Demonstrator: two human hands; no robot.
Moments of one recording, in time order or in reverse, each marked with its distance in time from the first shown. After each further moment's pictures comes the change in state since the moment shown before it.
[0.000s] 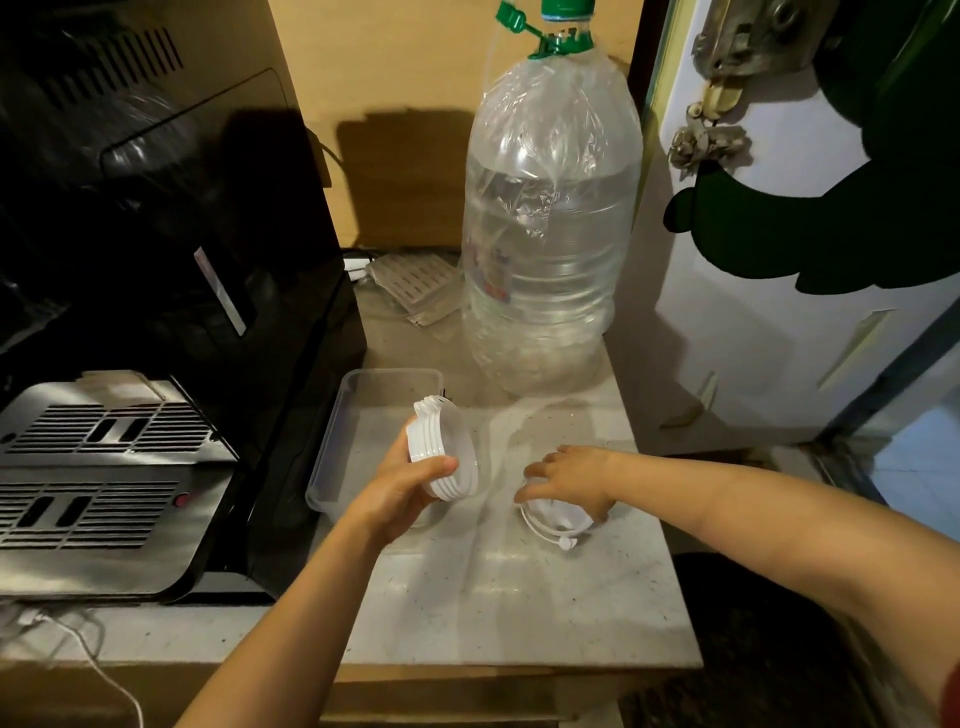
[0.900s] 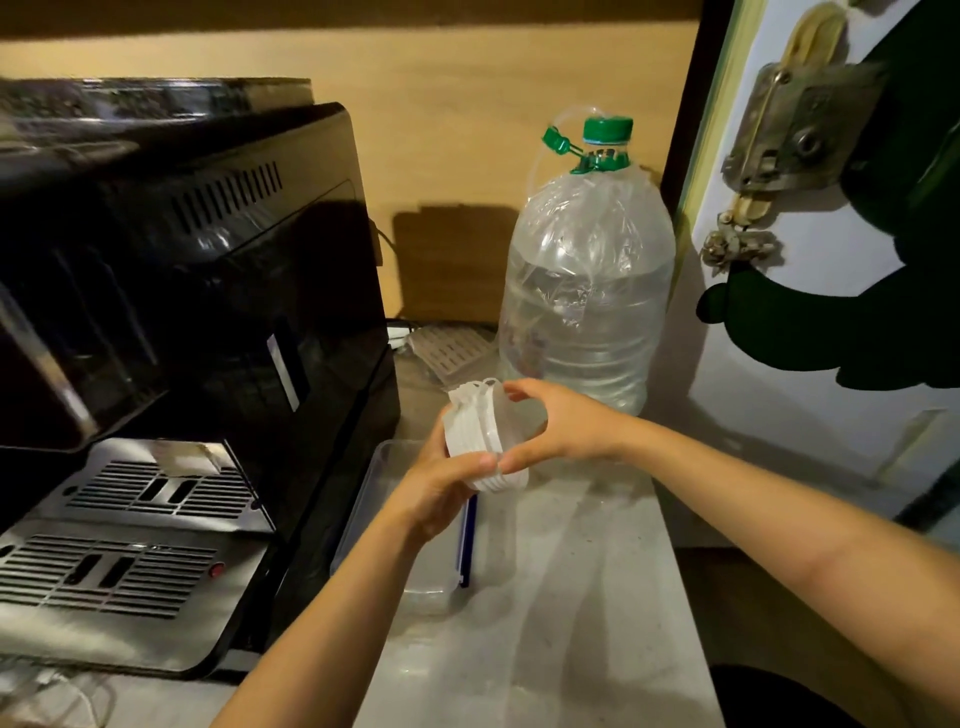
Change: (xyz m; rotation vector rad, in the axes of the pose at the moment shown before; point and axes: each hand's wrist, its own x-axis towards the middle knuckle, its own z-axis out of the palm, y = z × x) left_hand 0.023 0.080 0.019 0.007 -0.074 0.262; right_hand -0.052 0.024 -0.153 1.088 0.662 0.138
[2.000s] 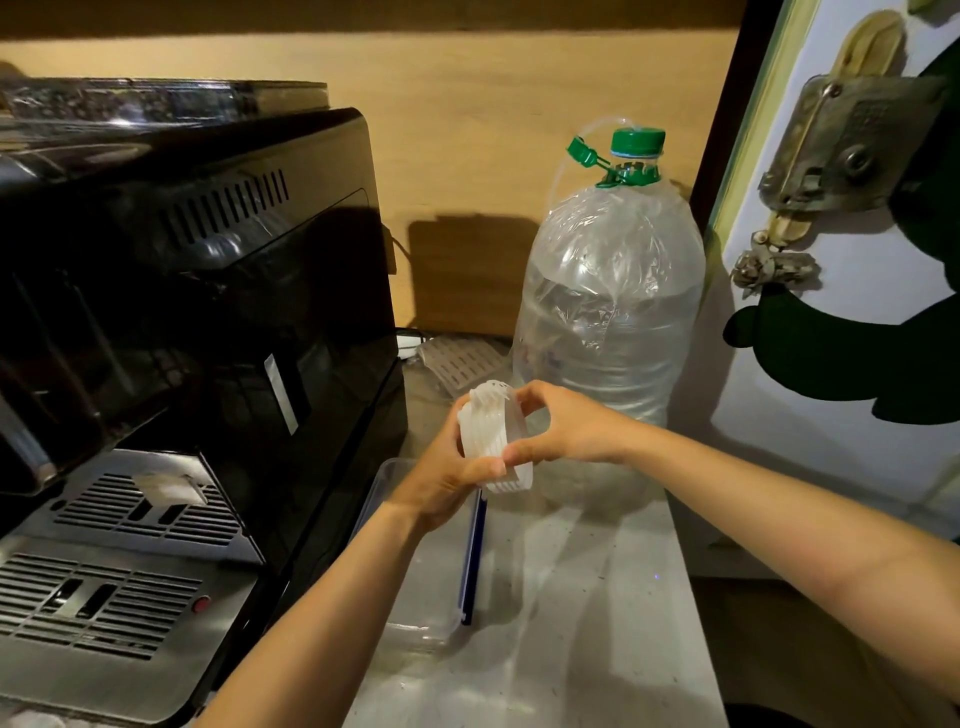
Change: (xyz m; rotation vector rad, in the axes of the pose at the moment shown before) left_hand 0.038 0.007 -0.016 0.127 -0.072 0.033; right_hand 0.036 0.004 -0.014 0.007 0.018 0.009
